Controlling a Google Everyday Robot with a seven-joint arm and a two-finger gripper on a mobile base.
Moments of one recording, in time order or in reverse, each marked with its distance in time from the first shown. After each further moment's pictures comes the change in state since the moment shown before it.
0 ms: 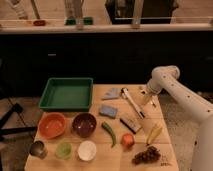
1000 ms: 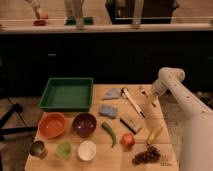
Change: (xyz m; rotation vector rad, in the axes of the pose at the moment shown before) arm 0.045 -0.021 0.032 -0.056 -0.010 0.100
